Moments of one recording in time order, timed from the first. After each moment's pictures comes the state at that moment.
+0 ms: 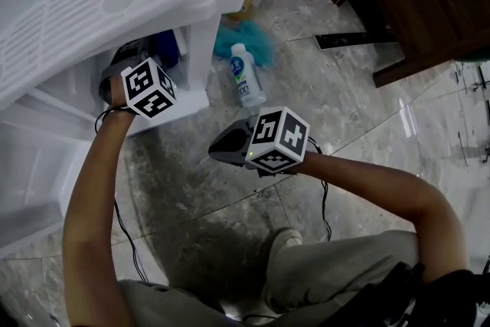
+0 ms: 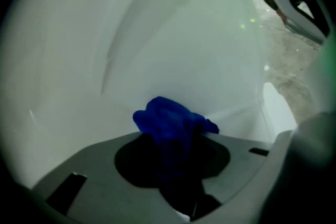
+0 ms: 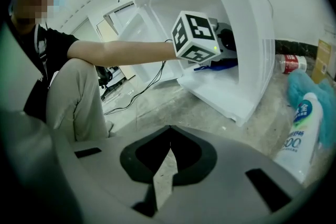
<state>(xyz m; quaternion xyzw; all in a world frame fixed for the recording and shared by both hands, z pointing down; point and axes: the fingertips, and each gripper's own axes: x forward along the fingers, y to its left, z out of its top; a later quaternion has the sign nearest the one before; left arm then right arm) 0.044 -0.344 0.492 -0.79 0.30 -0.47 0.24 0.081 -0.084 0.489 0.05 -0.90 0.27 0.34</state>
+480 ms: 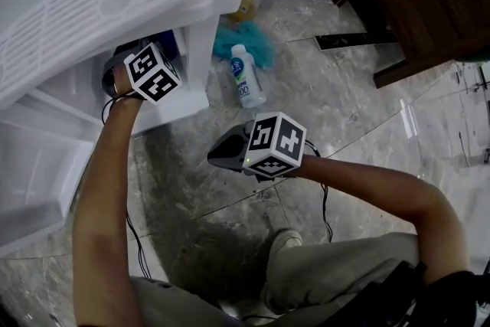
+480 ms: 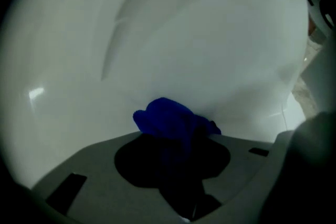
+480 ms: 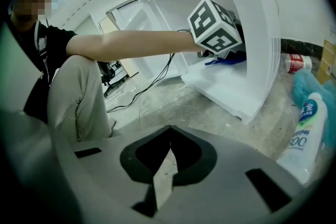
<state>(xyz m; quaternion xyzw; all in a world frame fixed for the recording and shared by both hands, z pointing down) 0.040 -0.372 0.498 -0.79 0.33 -0.48 0.19 0.077 -0.072 0.491 0.03 -0.90 0.26 0.35</state>
